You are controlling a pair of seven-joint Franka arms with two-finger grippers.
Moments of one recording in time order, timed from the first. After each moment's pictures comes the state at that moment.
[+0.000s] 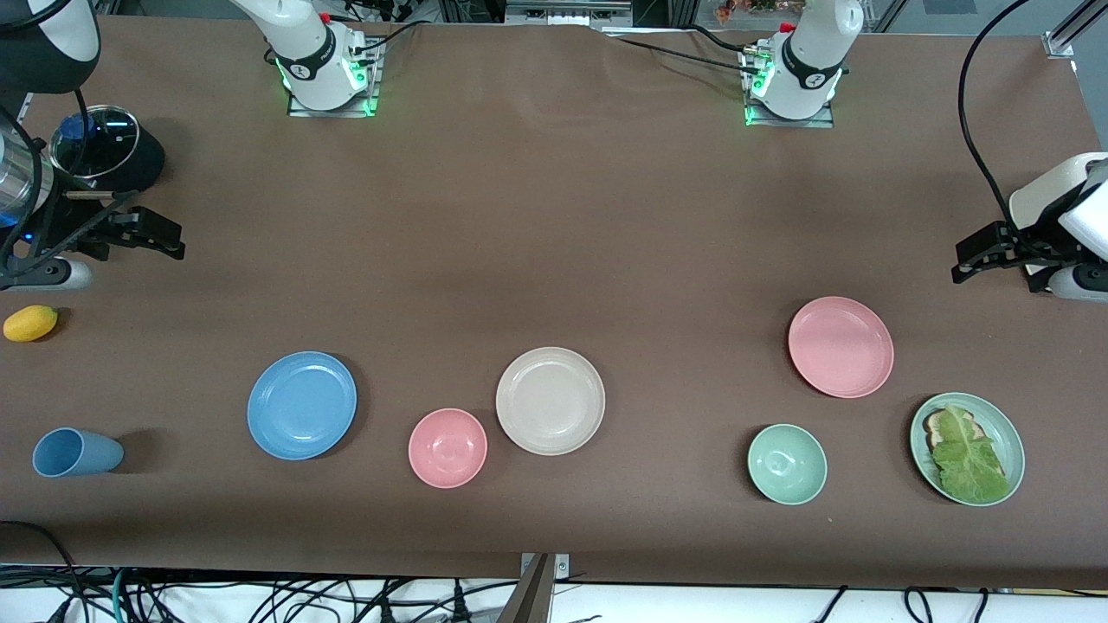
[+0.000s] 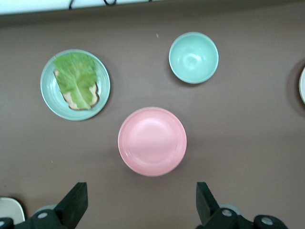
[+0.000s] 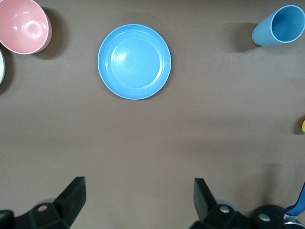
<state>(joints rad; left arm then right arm) 0.08 0.12 -0.03 -1.57 -0.02 1.78 0.15 0.08 0.17 -0.04 -1.46 -0.01 1.58 0.01</state>
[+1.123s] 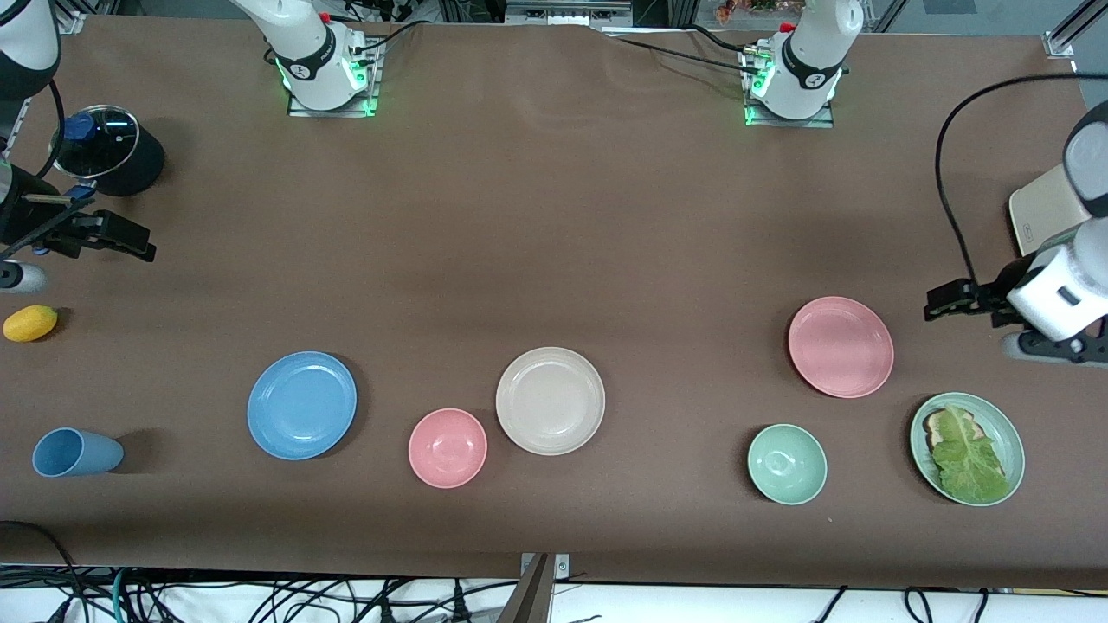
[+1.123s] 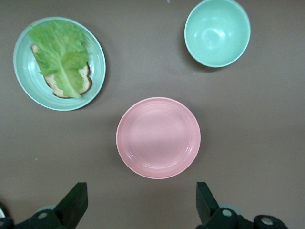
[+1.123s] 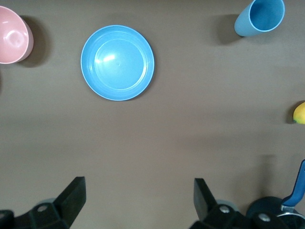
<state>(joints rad) 0.10 0.31 -0.02 -1.57 -0.01 1.80 0.15 0.08 0.17 -0.11 -1.46 0.00 1.58 0.01</state>
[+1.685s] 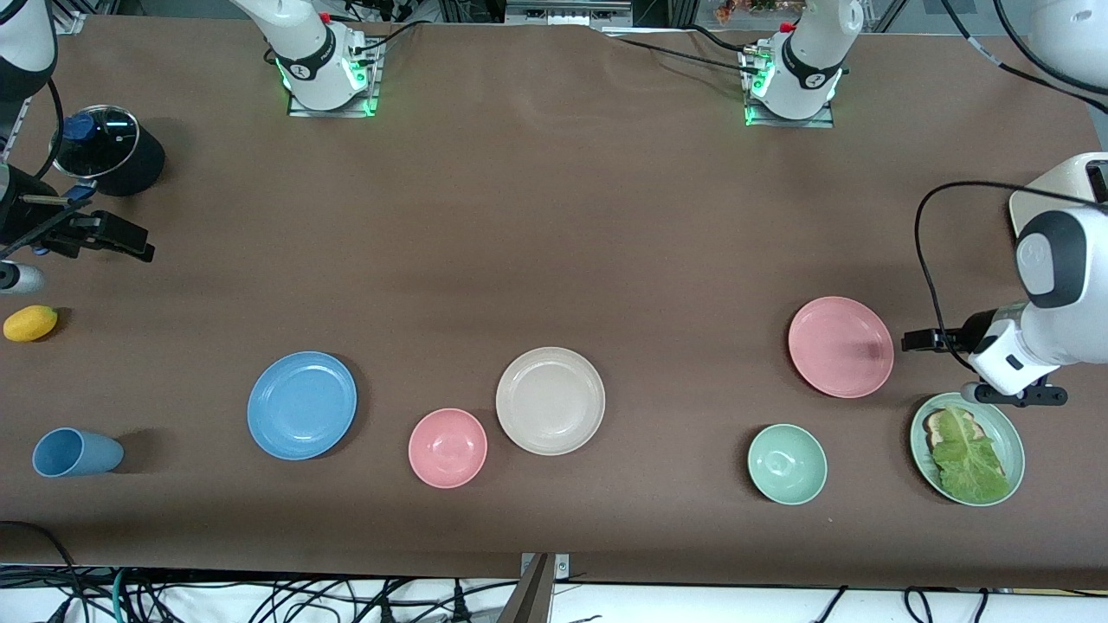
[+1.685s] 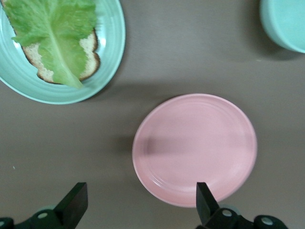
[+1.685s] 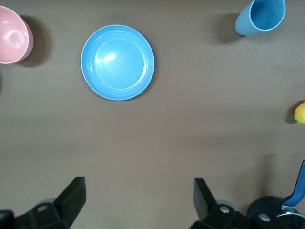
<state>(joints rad) 0.18 0.53 -0.02 -1.59 0.03 1.96 0.15 0.08 0.17 -0.11 -1.46 0.01 1.58 0.01</state>
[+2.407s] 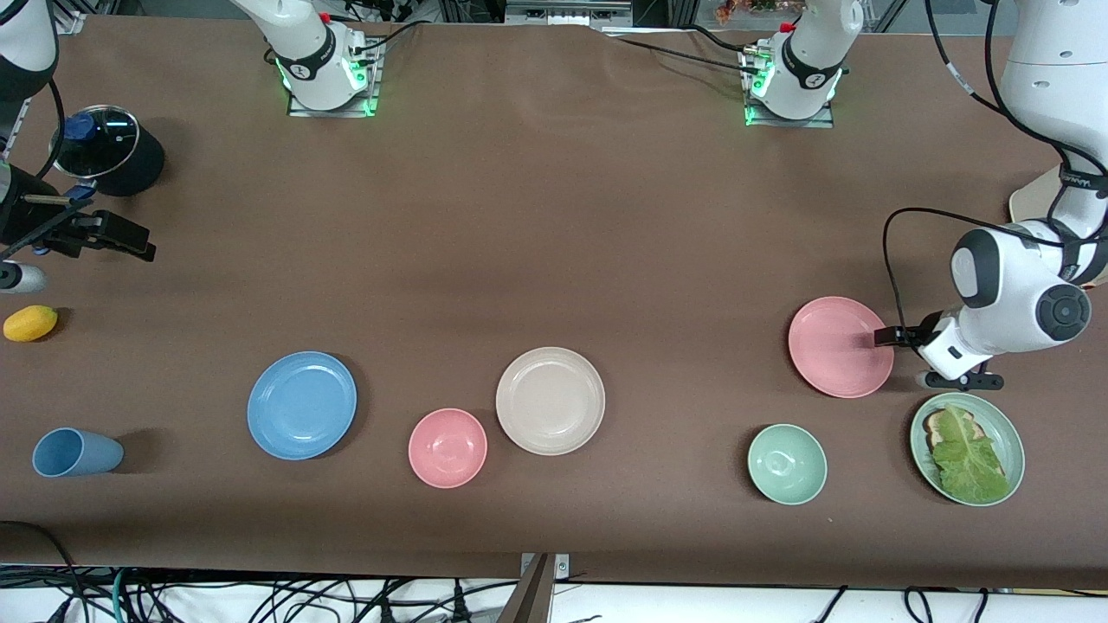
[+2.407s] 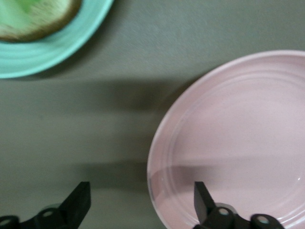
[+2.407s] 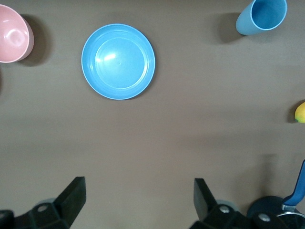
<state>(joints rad) 0.22 0.58 -0.03 -1.85 0.06 2.26 0.18 0.08 0.17 -0.11 -1.46 0.01 1.57 0.01</state>
